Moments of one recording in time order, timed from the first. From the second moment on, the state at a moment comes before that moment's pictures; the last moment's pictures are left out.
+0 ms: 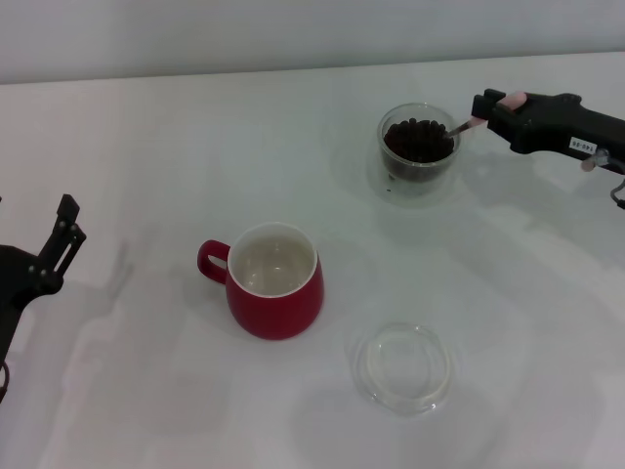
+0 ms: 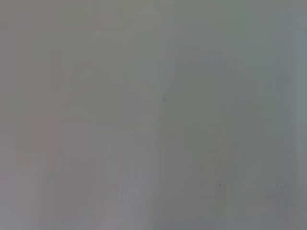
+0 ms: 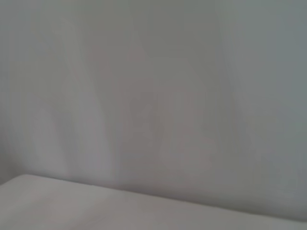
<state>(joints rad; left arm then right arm) -0.25 -2.08 2.84 0.28 -1.18 1.42 -0.08 0.30 1.99 -1.13 -0.74 -1.36 -1.03 1.46</state>
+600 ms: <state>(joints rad) -0.25 -2.08 2.84 0.29 -1.18 1.42 -0.08 0.34 2.00 -1.13 -0.71 -1.42 -0.98 1.71</state>
